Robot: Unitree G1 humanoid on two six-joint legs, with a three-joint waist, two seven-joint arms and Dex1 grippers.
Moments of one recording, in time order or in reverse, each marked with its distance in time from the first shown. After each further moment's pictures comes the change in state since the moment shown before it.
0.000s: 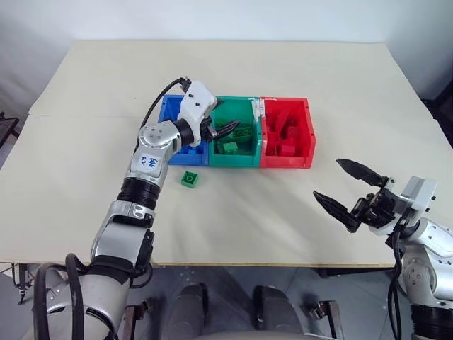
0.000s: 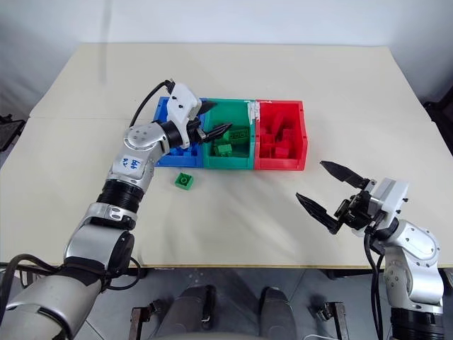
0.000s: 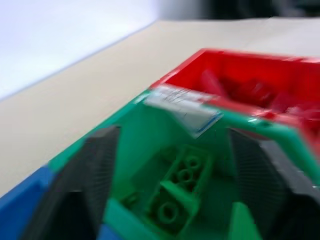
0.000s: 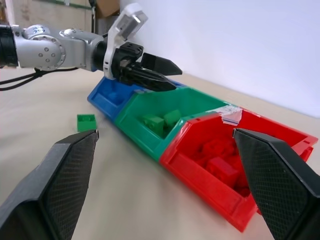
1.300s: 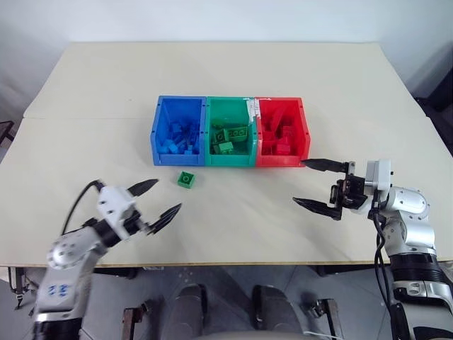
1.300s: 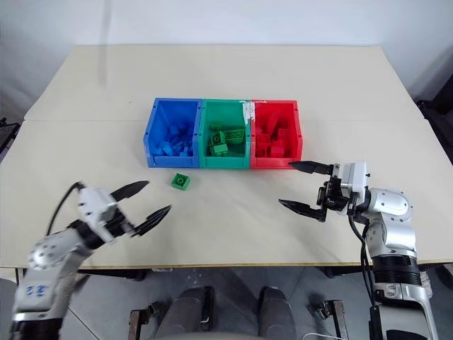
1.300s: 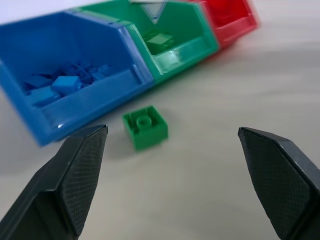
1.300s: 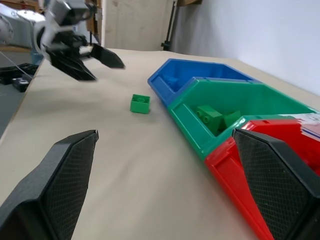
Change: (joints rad) left arm 0.936 0.120 0.209 -0.938 -0.155 0.206 0.185; right arm -0.347 -0.041 0.144 0.412 -0.081 -0.092 0.364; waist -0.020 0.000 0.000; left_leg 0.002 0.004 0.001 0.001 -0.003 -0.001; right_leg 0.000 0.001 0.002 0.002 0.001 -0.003
